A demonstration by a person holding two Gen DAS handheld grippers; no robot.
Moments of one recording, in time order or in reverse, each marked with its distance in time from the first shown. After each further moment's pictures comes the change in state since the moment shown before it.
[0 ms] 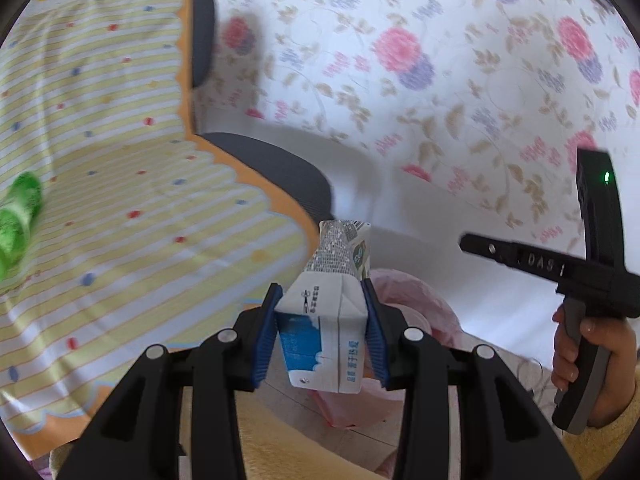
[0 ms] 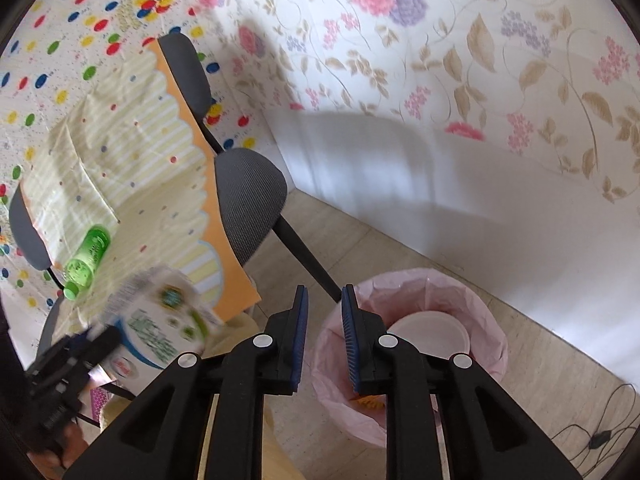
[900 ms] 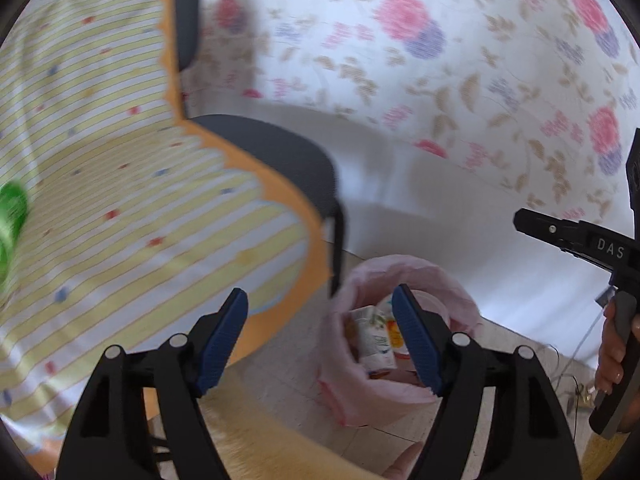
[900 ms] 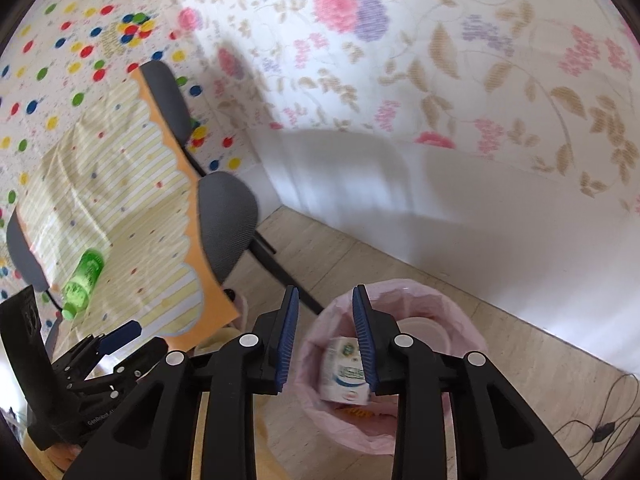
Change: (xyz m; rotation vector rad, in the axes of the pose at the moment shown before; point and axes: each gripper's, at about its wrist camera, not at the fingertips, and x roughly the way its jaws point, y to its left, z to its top) left arm 0.028 0.006 0.004 0.000 0.063 0.085; right arm -0.011 -0.016 0.003 0.035 -0.035 -0.006
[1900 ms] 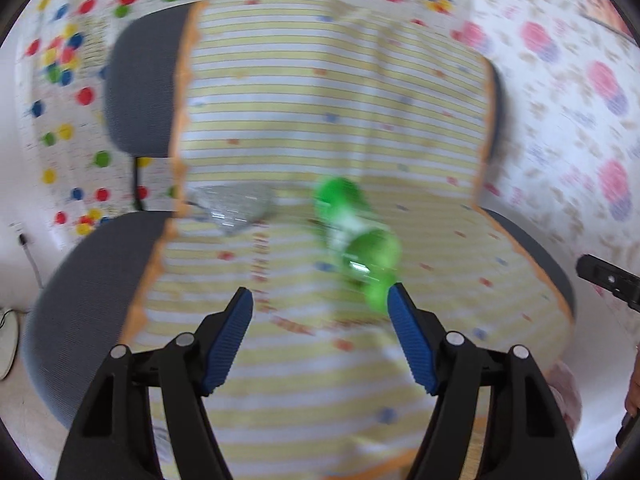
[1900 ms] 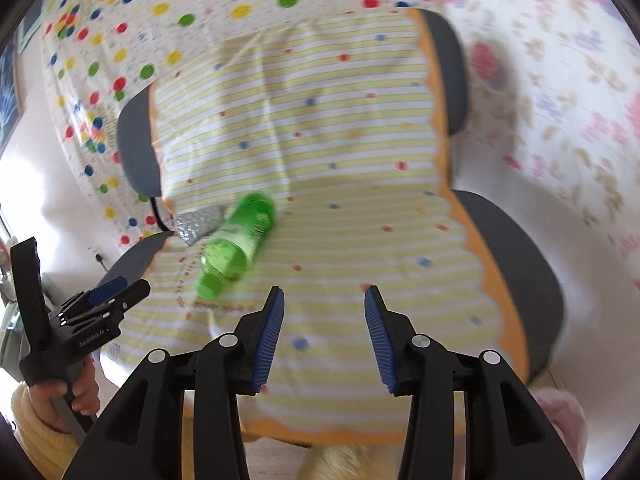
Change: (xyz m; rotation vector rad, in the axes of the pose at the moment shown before) left arm -0.166 0.274 -0.033 -0.420 -0.190 0.497; right arm 0.060 0.306 0.017 -0.482 0.078 0.371
